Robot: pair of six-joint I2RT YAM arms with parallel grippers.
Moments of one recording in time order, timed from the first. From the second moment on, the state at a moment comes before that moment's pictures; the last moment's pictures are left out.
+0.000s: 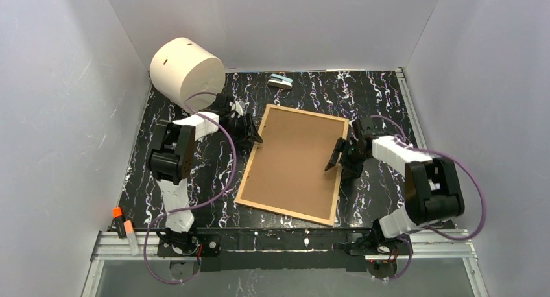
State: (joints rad) left arm -0.26 1.97 1.23 -0.37 0.56 -0.51; right arm 0.23 1.55 0.85 -0.58 -0.29 0.60
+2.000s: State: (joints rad) left arm -0.26 1.57 0.85 -0.51 0.28 -0.67; right arm 0.88 1.93 1.01 0.12 -0.77 0.83
